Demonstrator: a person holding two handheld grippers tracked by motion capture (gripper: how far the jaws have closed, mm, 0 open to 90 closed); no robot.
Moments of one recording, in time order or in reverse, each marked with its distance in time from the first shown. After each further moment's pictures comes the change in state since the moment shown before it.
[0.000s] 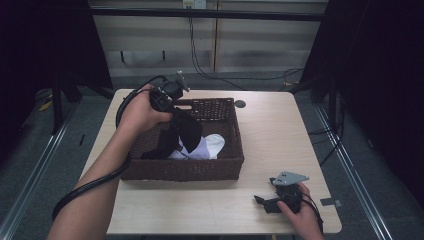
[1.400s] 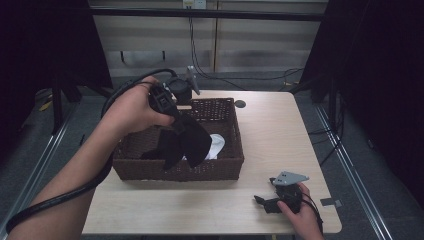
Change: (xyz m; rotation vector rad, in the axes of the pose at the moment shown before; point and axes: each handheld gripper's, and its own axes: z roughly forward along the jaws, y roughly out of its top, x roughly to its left) left arm -0.066 -0.002 -0.062 0.071 -0.073 0.170; right arm 0.000 0.000 0.000 0.000 0.000 0.000
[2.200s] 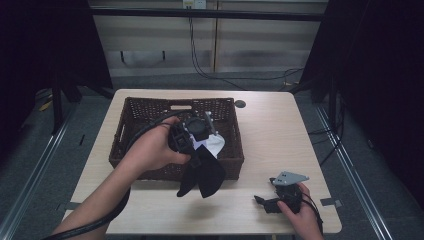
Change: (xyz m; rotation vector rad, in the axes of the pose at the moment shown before) left arm -0.044 -0.008 0.079 0.010 -0.106 0.108; right arm 0.000 0.000 0.000 -0.004 0.001 -0.002
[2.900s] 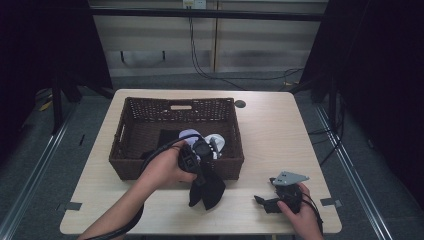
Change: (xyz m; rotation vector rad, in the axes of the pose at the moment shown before) left arm 0.006 -0.007 0.075 0.028 -0.050 -0.022; right arm 0.000 0.000 0.000 0.002 0.002 -0.001
